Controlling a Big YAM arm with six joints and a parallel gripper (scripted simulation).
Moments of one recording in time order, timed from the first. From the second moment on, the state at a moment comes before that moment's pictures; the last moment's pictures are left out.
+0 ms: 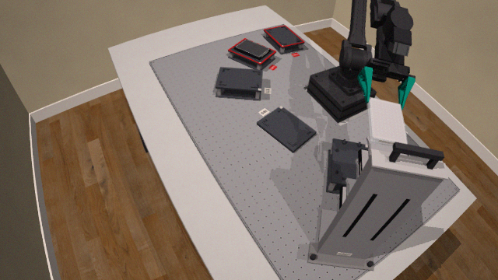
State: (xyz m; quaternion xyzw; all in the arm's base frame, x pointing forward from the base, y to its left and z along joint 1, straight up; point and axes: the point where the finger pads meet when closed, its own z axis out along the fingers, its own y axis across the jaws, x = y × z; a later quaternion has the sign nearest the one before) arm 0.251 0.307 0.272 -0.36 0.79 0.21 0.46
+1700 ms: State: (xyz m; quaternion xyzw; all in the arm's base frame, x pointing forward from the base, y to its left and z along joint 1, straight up) arm 0.211 0.262 0.262 -0.36 0.79 0.21 0.45
